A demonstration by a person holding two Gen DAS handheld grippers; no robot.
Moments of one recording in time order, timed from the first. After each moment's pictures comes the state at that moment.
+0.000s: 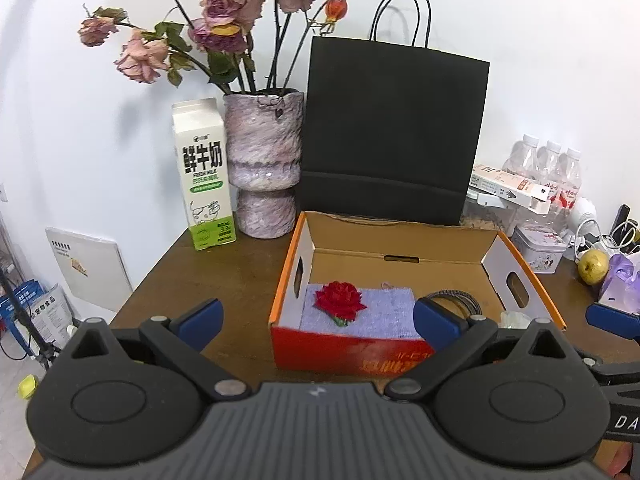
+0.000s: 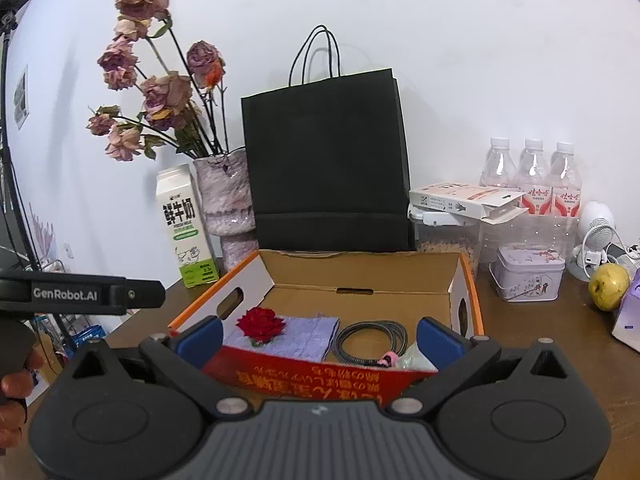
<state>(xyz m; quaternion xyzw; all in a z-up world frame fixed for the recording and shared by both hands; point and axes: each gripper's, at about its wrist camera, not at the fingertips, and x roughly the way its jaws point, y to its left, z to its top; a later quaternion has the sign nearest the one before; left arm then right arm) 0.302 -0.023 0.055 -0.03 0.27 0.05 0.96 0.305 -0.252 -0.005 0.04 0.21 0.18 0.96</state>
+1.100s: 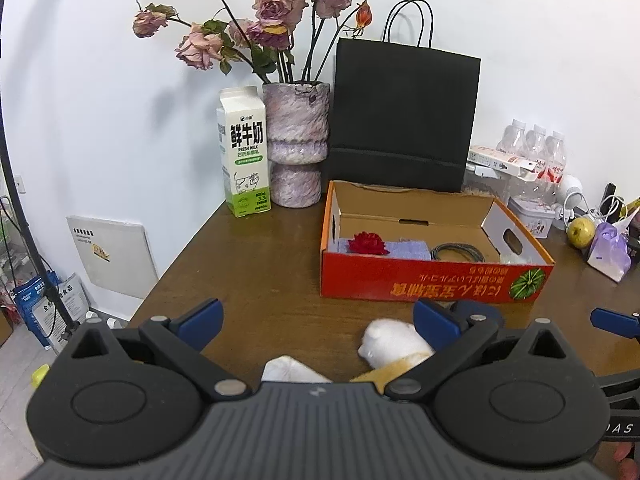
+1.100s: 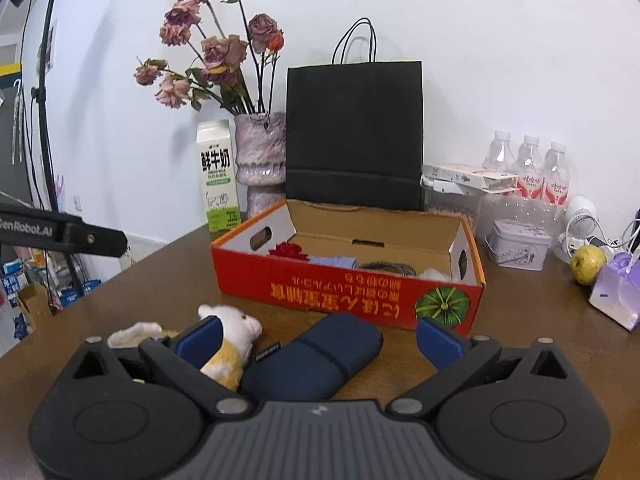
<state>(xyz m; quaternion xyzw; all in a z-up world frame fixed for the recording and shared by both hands) 0.198 0.011 0.043 -0.02 0.27 0.05 0.96 0.206 -0.235 -0.034 -0.03 0.22 0.18 0.96</state>
